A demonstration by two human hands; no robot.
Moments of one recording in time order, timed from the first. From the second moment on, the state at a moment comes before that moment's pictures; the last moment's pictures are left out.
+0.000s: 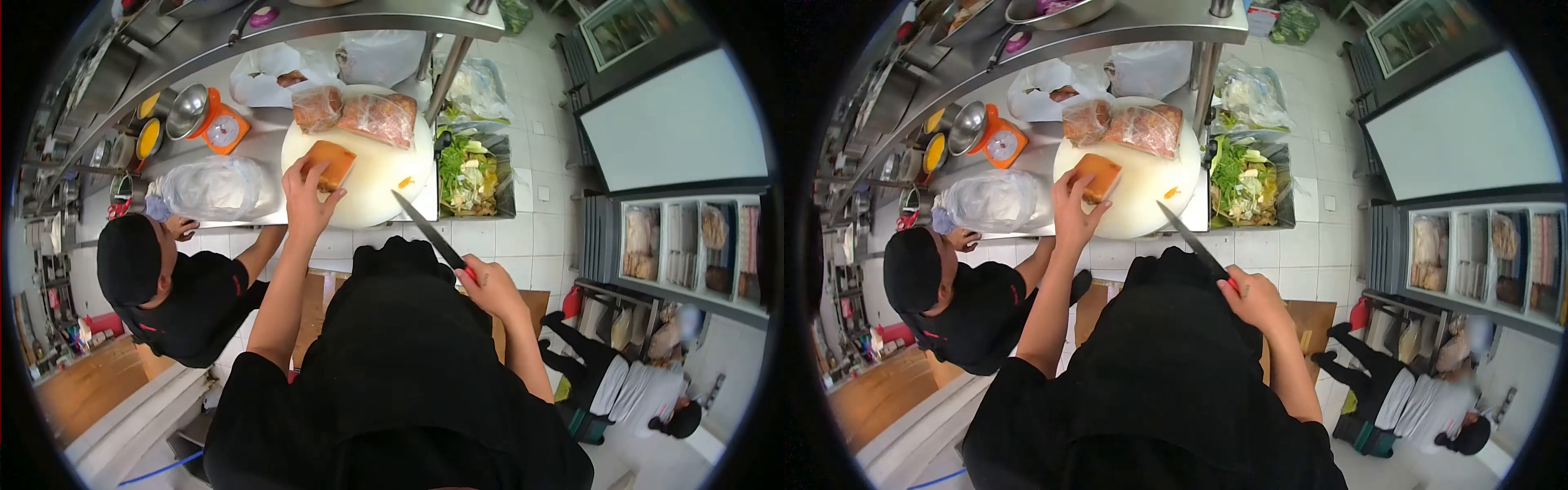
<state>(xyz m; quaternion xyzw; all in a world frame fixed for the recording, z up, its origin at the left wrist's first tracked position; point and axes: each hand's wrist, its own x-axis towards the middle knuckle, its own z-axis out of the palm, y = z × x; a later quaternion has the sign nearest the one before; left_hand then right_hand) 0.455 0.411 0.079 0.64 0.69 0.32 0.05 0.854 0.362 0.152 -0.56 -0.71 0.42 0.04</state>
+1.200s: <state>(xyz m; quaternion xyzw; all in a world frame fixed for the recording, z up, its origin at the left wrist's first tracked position) 0.500 0.410 0.117 0.47 0.80 0.21 0.30 0.801 0.487 0.123 -0.37 -0.86 0.34 -0.04</state>
